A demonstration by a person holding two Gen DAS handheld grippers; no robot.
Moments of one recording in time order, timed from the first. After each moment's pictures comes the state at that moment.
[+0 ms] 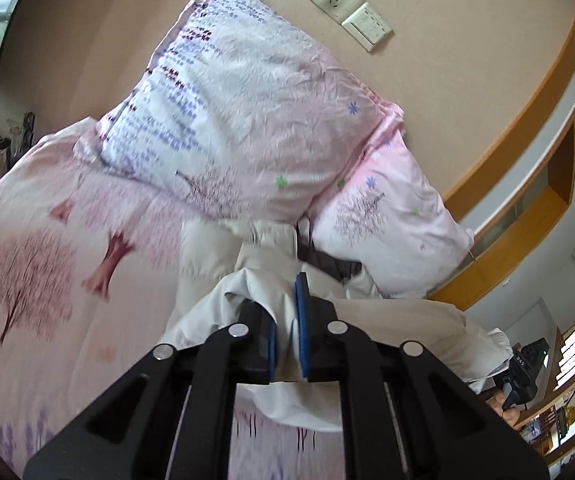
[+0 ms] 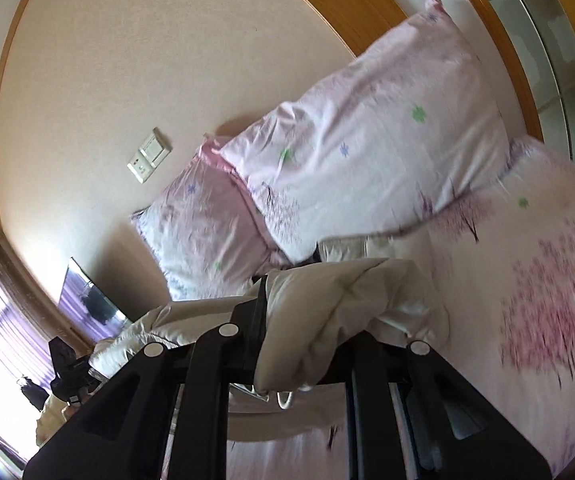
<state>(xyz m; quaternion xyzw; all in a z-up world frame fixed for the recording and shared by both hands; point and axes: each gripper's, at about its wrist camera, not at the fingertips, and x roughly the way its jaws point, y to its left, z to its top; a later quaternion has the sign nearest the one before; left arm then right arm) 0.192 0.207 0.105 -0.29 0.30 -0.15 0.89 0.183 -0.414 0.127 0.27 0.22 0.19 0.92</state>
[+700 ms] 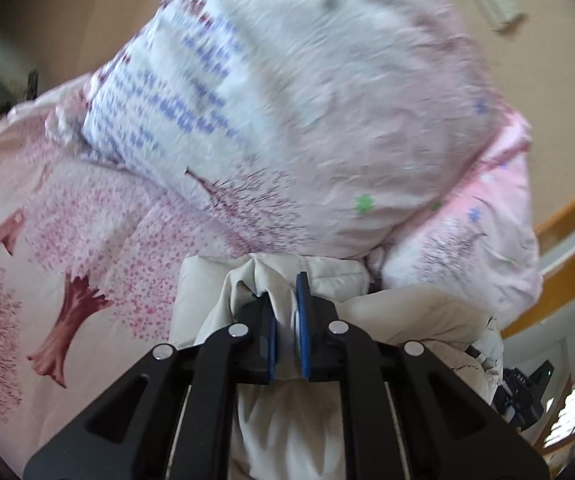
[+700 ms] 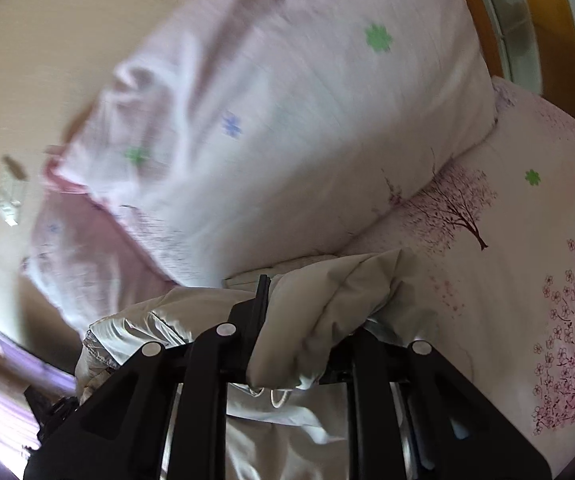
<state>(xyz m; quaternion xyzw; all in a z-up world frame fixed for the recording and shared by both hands) 0.368 0.193 0.046 -0.33 0.40 -0.06 0.85 0.370 -0.399 0.076 0.32 0.36 0.02 0.88</state>
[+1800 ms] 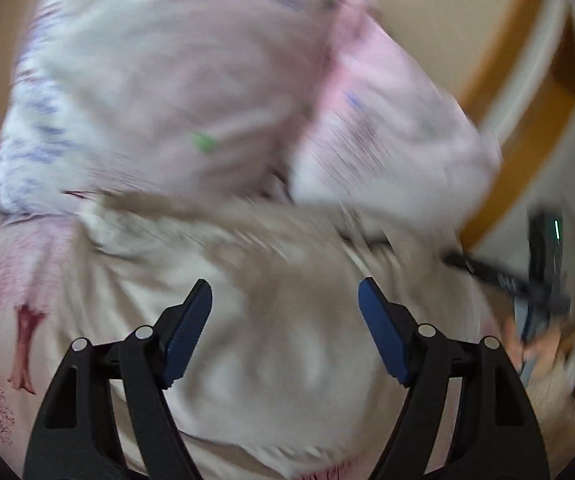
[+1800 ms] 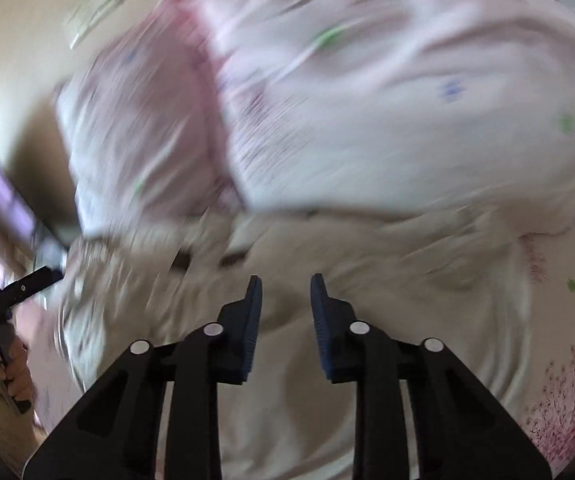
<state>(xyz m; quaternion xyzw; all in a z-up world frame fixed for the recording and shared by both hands) 0.312 0.064 0.082 -0.11 0.39 -0.21 0.89 0.350 -0.270 0.090 0.05 0.40 0.16 0.90</state>
